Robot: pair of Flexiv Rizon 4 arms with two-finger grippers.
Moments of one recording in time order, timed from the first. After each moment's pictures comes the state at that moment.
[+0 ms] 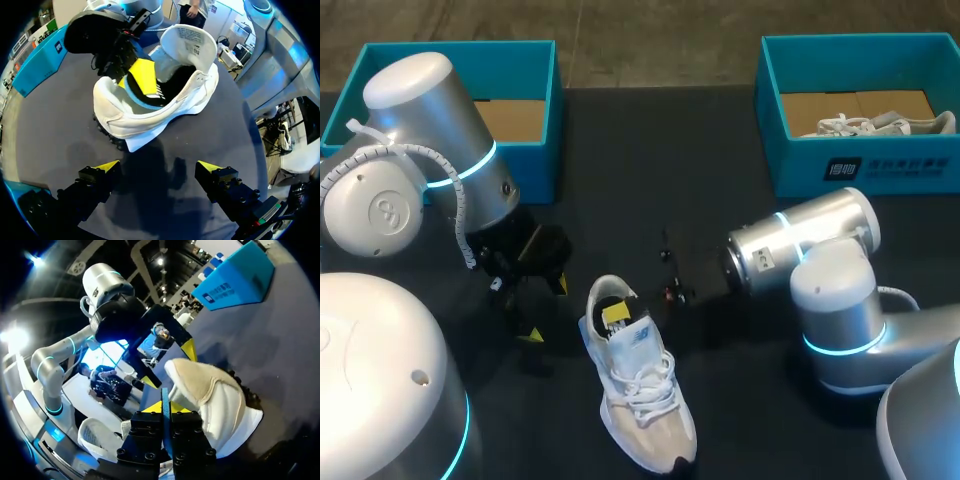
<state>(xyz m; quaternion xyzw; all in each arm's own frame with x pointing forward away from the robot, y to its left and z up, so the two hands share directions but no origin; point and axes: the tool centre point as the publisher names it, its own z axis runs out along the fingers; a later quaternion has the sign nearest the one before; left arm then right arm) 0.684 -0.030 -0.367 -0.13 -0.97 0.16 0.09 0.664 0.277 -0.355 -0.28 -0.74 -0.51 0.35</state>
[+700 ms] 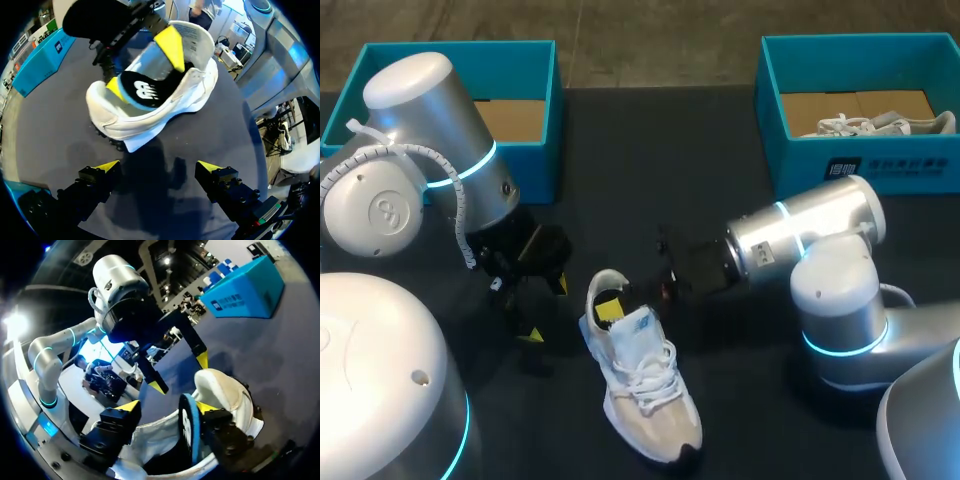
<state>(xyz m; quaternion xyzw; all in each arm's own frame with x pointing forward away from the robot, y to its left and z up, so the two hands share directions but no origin) 0.684 -0.030 -0.367 -0.13 -0.97 0.16 0.09 0.668 0.283 -0.329 -0.24 -0.76 -0.52 0.30</state>
